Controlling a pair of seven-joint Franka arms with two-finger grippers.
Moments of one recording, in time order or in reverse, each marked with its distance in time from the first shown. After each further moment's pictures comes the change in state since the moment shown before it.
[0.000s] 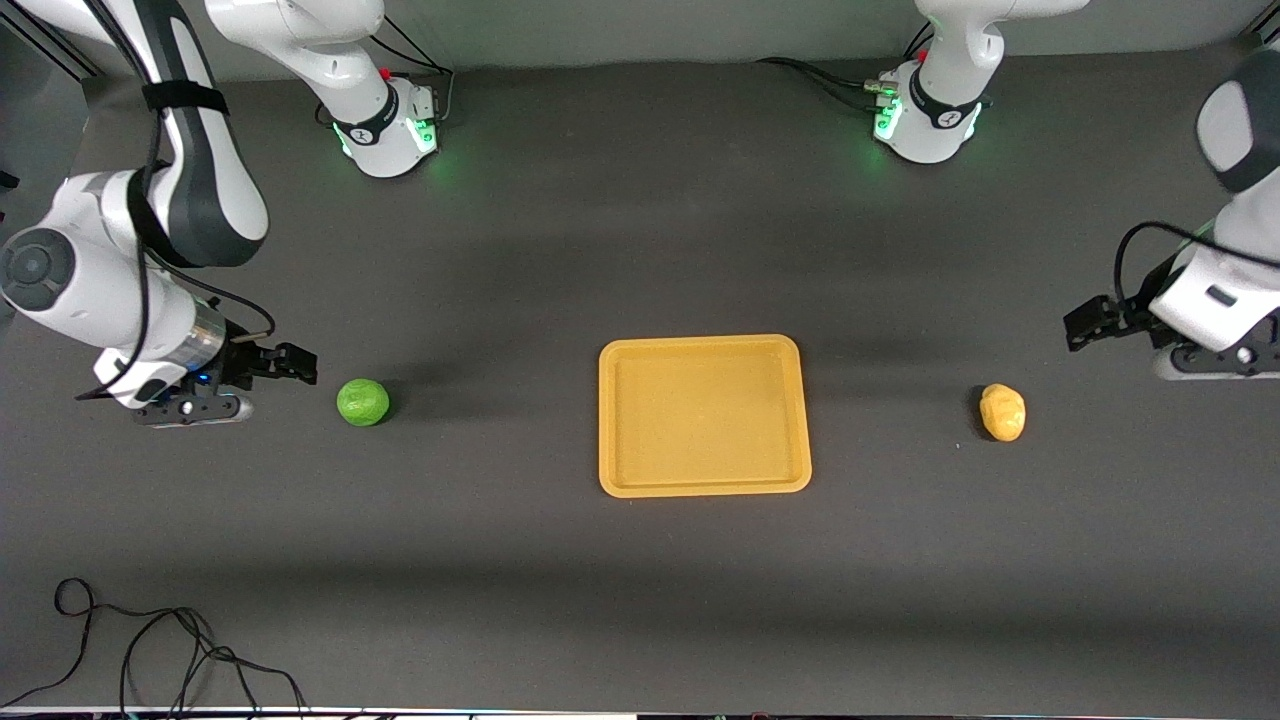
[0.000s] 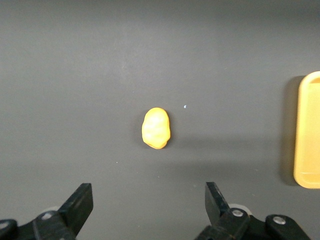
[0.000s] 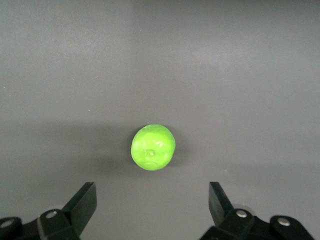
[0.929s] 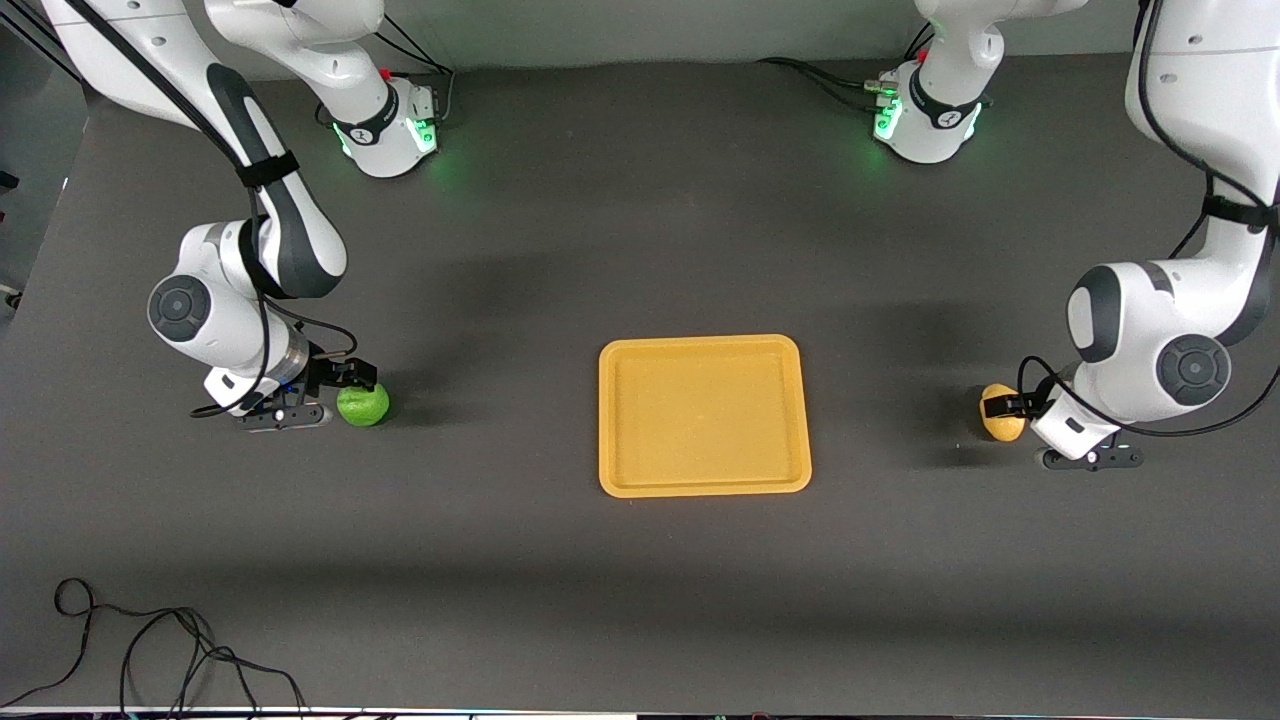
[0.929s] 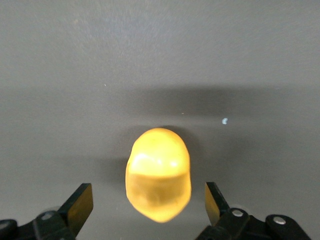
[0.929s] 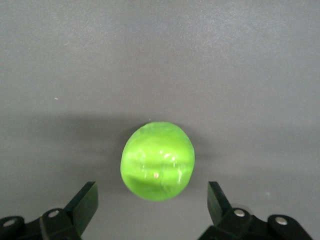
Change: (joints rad) left arm 0.035 0.436 0.003 -0.033 0.000 0.317 0.003; right arm 0.021 0.143 -0.002 -0.180 0.000 0.309 0.017
